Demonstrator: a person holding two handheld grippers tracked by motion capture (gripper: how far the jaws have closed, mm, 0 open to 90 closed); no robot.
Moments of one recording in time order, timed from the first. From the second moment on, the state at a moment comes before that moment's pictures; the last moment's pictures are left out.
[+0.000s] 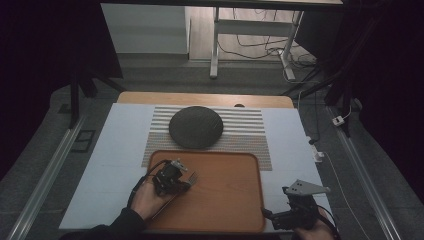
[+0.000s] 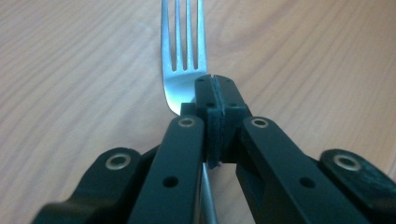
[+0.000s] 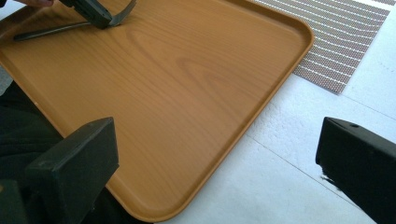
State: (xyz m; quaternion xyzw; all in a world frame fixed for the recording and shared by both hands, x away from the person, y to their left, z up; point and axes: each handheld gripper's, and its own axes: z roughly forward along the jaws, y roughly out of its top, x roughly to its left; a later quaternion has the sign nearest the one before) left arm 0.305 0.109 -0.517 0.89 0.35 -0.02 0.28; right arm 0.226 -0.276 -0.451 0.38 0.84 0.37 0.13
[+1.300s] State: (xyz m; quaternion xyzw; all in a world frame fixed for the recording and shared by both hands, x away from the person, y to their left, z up) left arm 0.311 0.179 -0.488 0.85 0.42 0.02 0.32; right arm 0.226 -0.278 -0.451 0.38 0.84 0.38 0.13
